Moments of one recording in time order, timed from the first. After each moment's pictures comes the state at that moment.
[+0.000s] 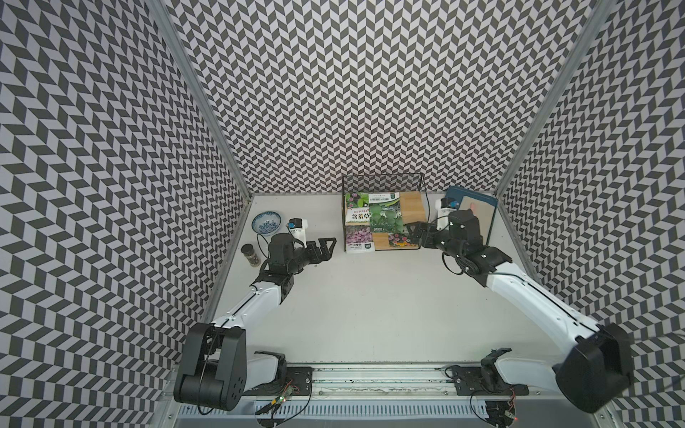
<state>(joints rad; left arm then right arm) -0.15 1.27 0.62 0.26 0.42 -0.44 0.40 1.21 0.94 -0.16 -0.07 0.50</state>
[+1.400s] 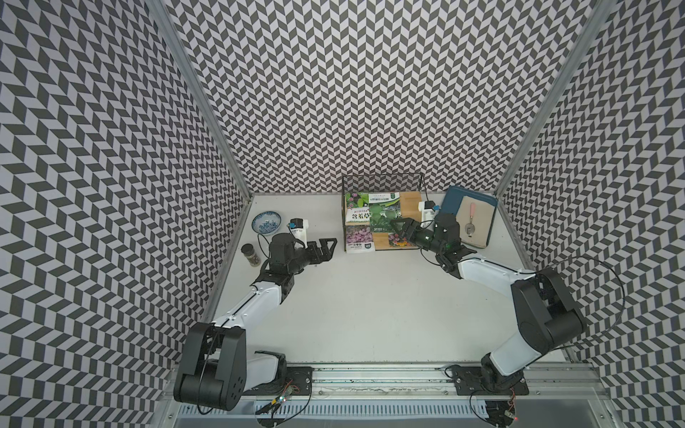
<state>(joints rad) -0.16 1.27 0.62 0.25 0.42 -0.44 0.38 1.63 0.91 0.45 -0.42 0.88</state>
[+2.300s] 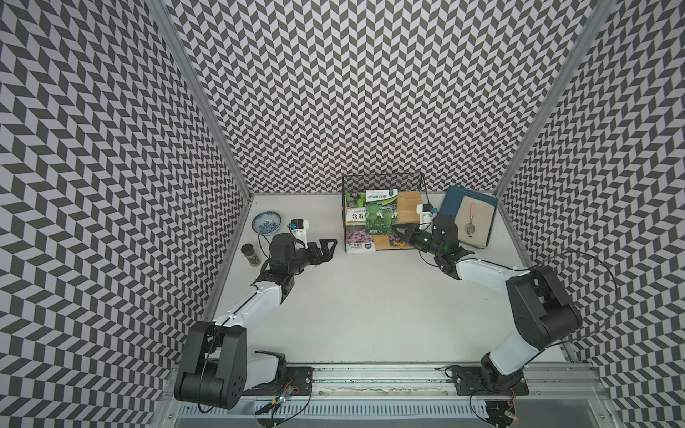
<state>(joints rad) -0.16 1.28 0.62 0.24 0.42 -0.43 0.38 1.62 0.87 0.47 -0.45 0.88</state>
